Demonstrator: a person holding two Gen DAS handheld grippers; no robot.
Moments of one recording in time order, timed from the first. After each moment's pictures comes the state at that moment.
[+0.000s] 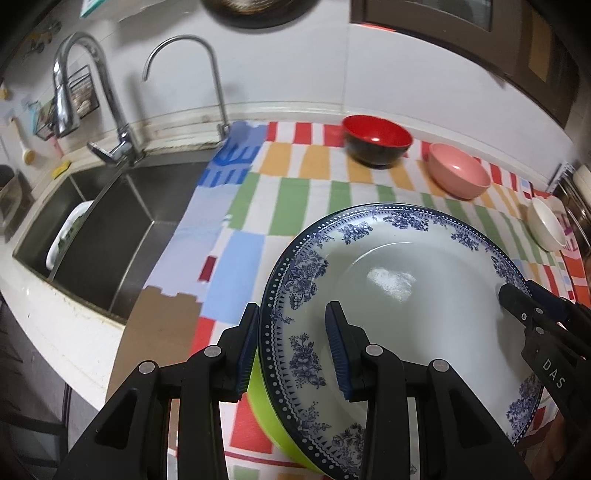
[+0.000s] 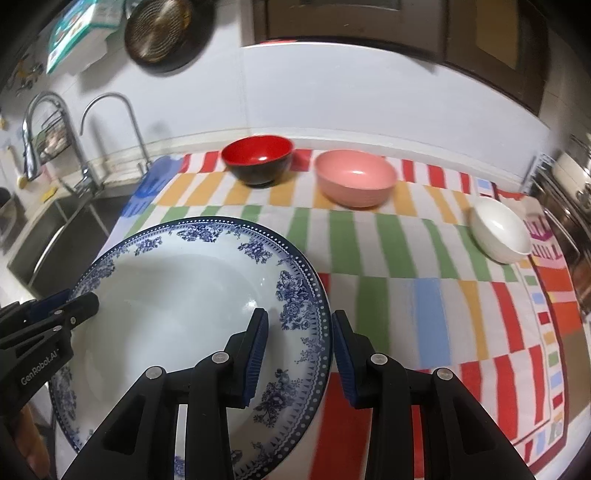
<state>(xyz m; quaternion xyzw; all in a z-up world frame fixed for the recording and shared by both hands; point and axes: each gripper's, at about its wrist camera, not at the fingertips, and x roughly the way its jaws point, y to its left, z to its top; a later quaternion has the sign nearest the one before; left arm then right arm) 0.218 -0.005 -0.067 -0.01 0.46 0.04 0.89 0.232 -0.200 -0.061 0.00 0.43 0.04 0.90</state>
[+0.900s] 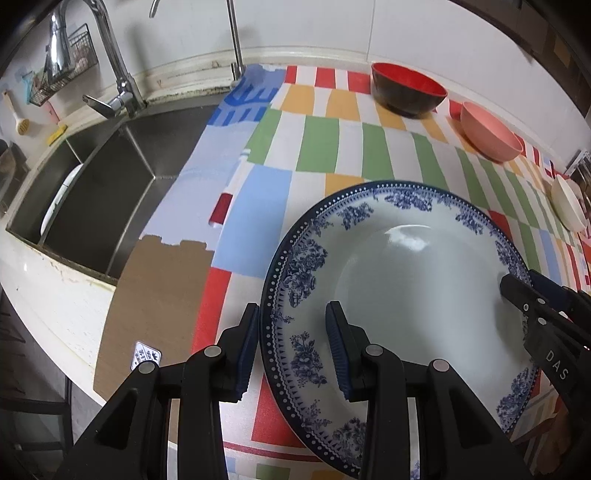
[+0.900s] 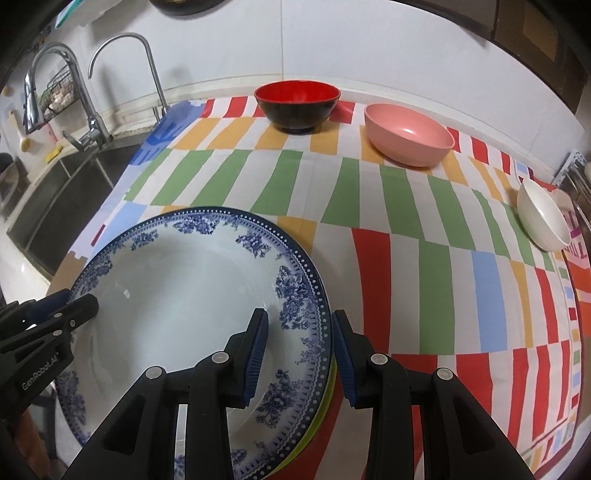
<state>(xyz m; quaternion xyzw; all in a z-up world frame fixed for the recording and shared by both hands) 0.222 0.022 -0.119 -0.02 0.53 0.05 0.85 0.248 -0.157 -0.106 -0.03 0.49 0.06 0.87</state>
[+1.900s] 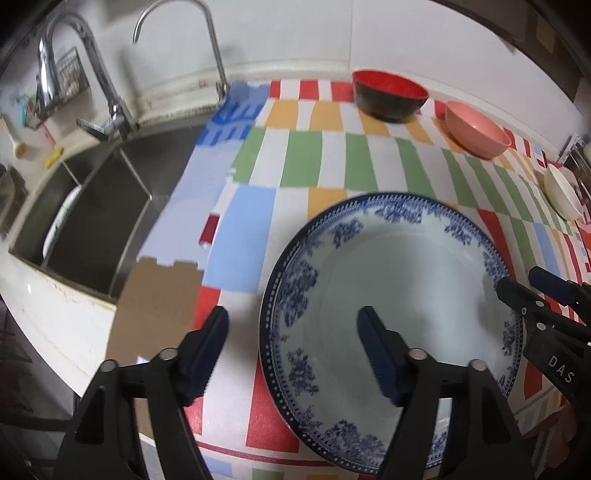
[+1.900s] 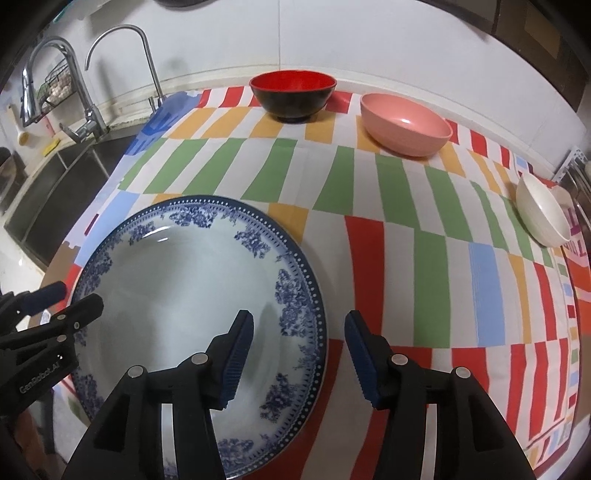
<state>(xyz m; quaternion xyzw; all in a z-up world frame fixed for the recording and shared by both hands) 0.222 0.004 -0.107 0.02 0.50 0.04 0.86 0.244 -0.163 -0.109 -0.03 0.50 0.06 0.86</state>
